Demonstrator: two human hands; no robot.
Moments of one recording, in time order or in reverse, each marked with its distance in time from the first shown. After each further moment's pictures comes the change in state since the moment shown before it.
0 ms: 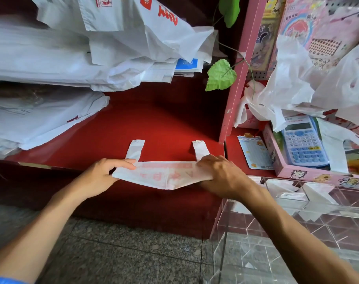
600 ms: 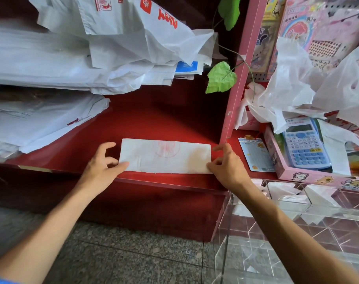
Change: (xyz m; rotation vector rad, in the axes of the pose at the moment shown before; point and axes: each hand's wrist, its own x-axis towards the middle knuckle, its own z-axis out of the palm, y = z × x) left_hand 0.002 0.028 0.005 -0.154 0.364 -0.290; right_hand 0.017 0.013 0.005 0.499 0.305 0.297
